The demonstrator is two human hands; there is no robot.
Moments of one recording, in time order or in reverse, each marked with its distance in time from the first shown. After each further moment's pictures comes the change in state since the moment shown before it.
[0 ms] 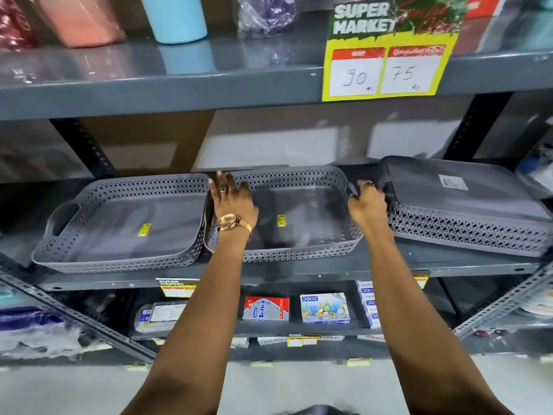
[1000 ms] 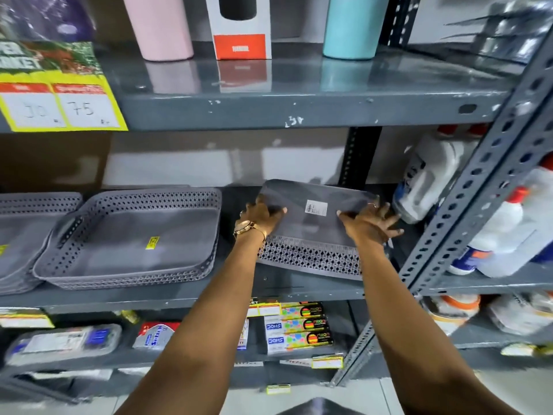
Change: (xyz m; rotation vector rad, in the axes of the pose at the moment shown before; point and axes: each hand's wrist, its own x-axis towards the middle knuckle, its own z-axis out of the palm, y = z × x) left_hand -0.003 0.336 0.009 -0.561 -0.395 -0.084; right_hand 0.129 0.215 -0.179 -0.345 0.037 0.270
